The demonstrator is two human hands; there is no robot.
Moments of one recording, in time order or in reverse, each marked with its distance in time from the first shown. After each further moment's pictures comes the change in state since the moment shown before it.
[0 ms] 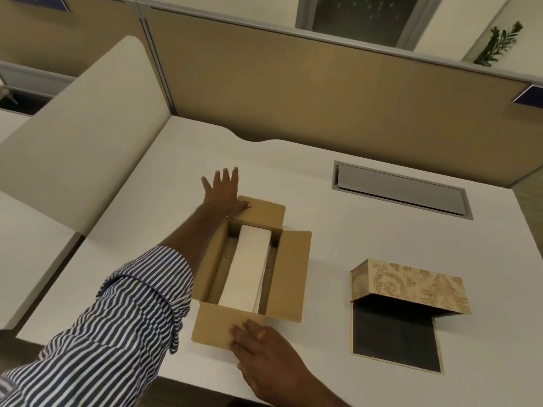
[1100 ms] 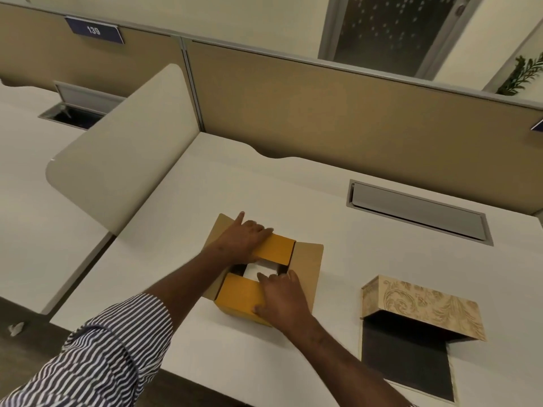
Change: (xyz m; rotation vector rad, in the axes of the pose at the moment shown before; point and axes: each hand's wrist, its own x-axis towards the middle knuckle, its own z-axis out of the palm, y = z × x) left_hand -0.077 -0.006 0.036 0.385 0.041 0.484; right_hand 0.088 0.063 -0.036 0.062 -0.204 0.455
